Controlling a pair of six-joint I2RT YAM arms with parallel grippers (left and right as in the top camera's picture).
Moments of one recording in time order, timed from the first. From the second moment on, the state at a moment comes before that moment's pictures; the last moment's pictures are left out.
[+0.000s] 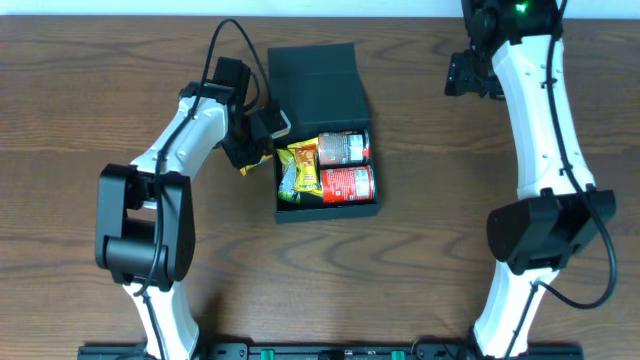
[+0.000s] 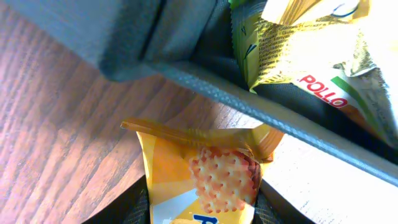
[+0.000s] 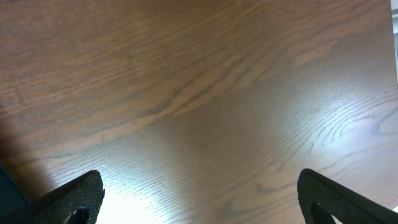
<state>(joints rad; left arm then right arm) -0.19 2.01 1.47 -0.86 0.12 0.86 0.12 2.12 2.28 -1.56 0.41 0.40</state>
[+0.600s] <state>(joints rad) -0.19 1.88 1.47 -0.86 0.12 0.80 0.12 2.12 2.28 -1.55 0.42 0.40</state>
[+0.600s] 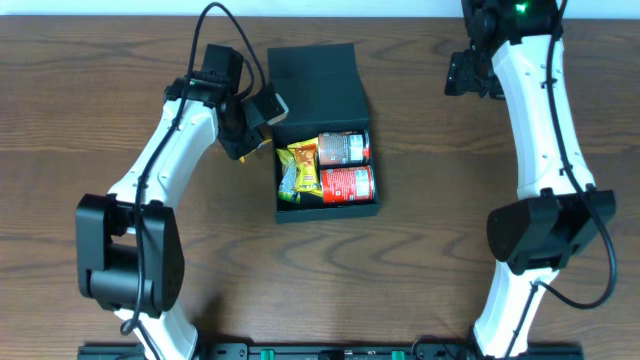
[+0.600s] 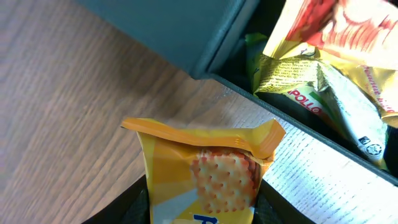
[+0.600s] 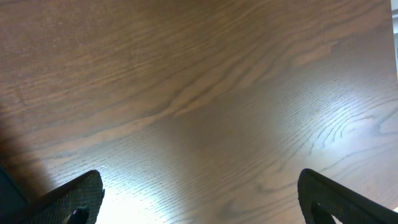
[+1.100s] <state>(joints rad) -0.19 1.83 1.47 -0.86 0.15 0.57 0.12 2.12 2.28 -1.56 0.42 0.40</state>
